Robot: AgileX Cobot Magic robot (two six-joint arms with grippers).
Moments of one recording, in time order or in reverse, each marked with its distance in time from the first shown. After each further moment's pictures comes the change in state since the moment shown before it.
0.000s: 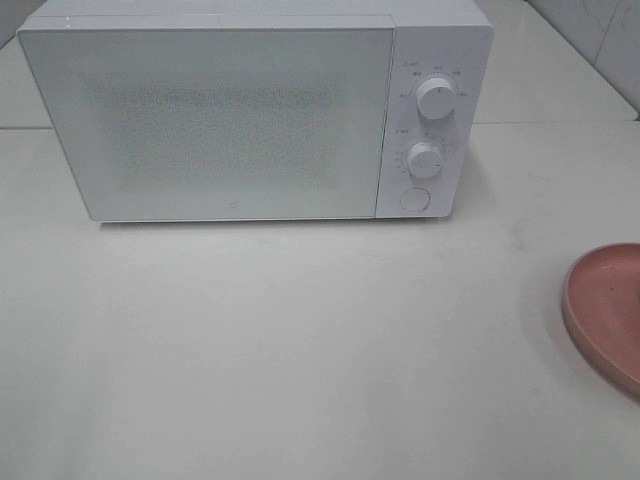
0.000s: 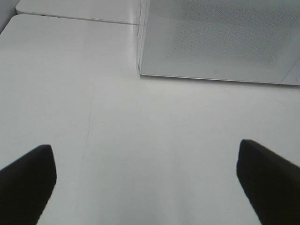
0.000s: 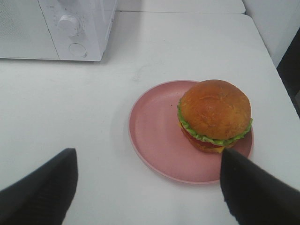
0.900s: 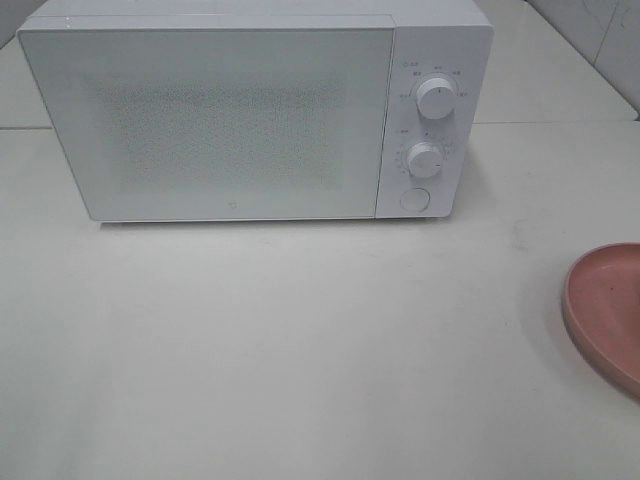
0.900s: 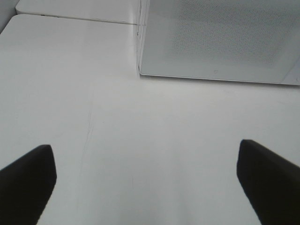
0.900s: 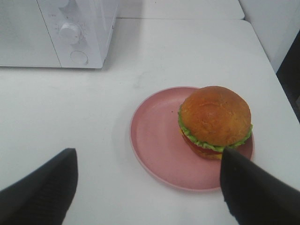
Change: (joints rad) left arm 0.000 0.000 0.000 0.000 0.000 0.000; right arm 0.000 0.008 -0.012 0.000 -0.022 0.016
